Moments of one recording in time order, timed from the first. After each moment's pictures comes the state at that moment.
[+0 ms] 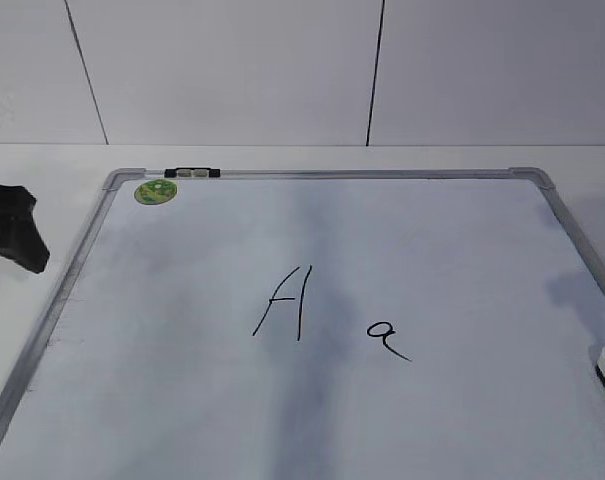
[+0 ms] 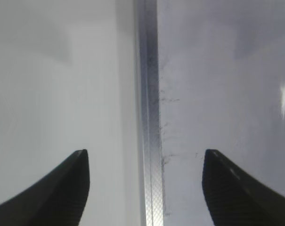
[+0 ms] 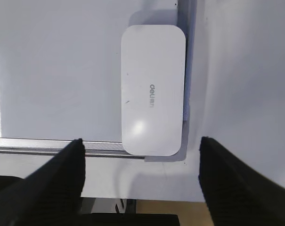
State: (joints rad) left arm -0.06 1.62 -1.05 -0.27 0.84 0.11; right arm 0.02 1.11 -0.91 -0.02 1.24 -0.07
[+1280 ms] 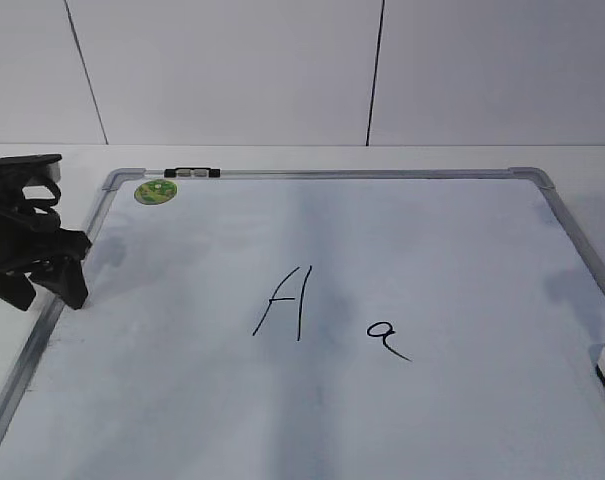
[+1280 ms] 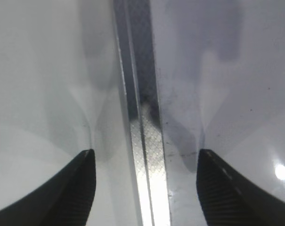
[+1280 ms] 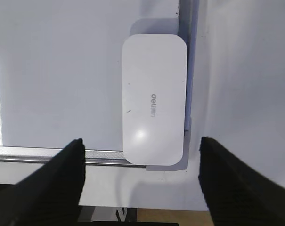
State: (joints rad) left arm -0.11 1.90 -1.16 -0.23 0.82 0.11; right arm 0.02 1.14 -0.91 -0.02 1.21 -0.07
